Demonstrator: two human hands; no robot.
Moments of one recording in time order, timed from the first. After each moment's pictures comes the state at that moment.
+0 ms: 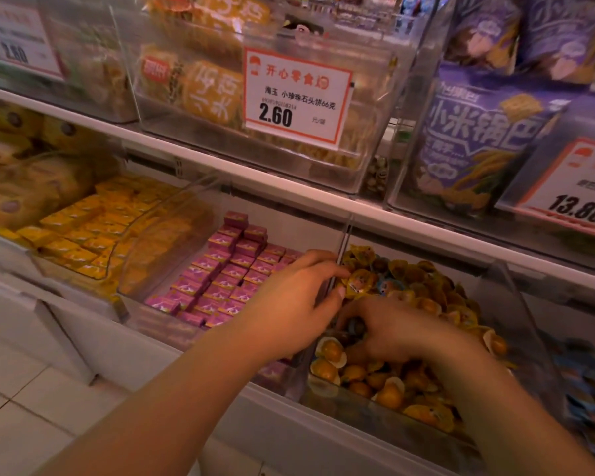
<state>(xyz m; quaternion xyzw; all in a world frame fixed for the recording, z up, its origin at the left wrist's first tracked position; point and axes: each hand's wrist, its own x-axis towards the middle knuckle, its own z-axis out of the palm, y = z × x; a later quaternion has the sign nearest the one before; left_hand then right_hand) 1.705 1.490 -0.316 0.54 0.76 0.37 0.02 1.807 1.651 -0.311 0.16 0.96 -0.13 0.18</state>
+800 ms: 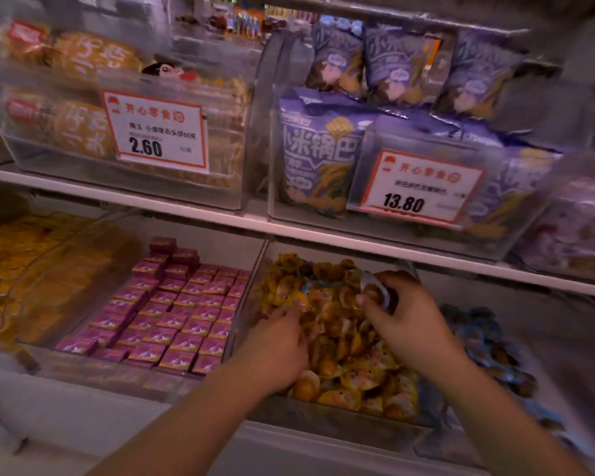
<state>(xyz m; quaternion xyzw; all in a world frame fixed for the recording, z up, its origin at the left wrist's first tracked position) 1.765 1.556 -0.353 0.50 0.82 0.22 0.14 1.917 1.681 -0.286 0.28 0.89 -0.22 -0.30</state>
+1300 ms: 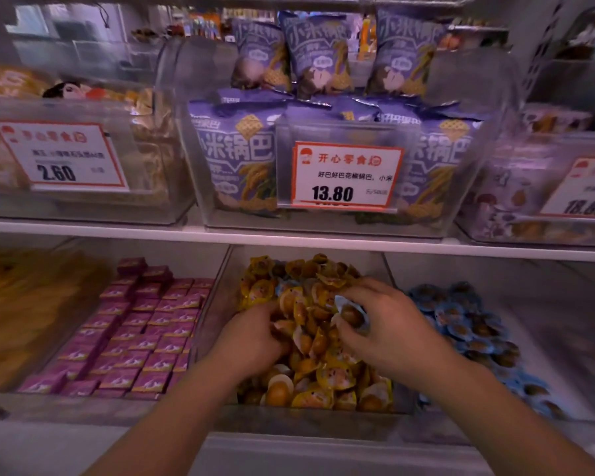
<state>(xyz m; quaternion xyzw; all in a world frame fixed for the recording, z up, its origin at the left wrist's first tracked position) 1.750 1.575 -0.350 0.49 0.80 0.29 0.18 1.947 1.681 -0.290 0.23 0.94 -0.12 -0.21</state>
